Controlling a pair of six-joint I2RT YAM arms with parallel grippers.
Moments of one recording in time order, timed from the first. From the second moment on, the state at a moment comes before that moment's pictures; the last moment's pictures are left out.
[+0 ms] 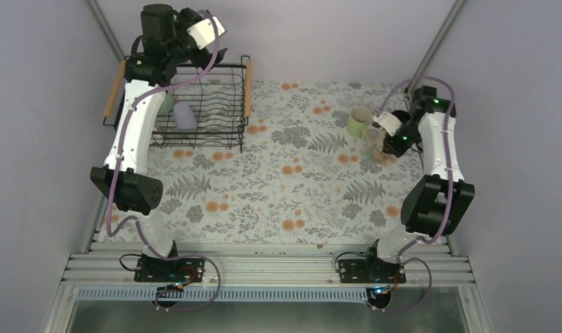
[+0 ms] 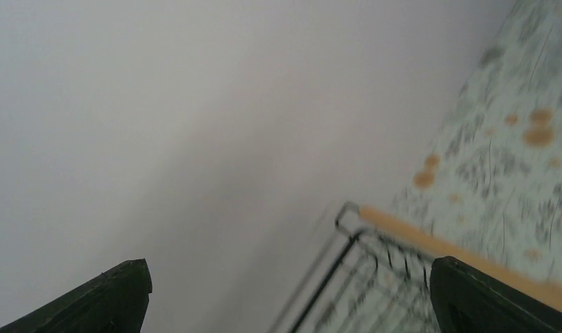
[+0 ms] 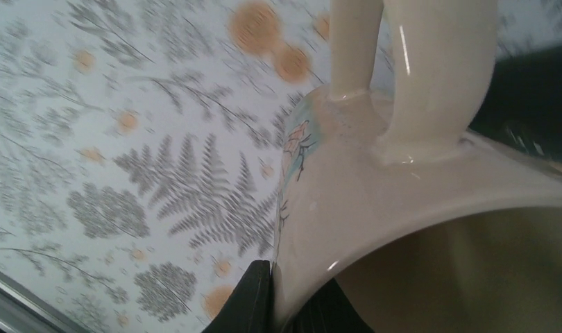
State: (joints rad) left arm -0.17 1.82 2.22 -0.63 0.37 0.76; right arm -0.18 1.65 1.59 -1.33 -0.19 -0.98
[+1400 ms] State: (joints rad) left arm 0.07 2.09 2.36 -1.03 0.11 0.94; right arm -0.34 1.58 1.68 -1.26 -0.15 -1.09
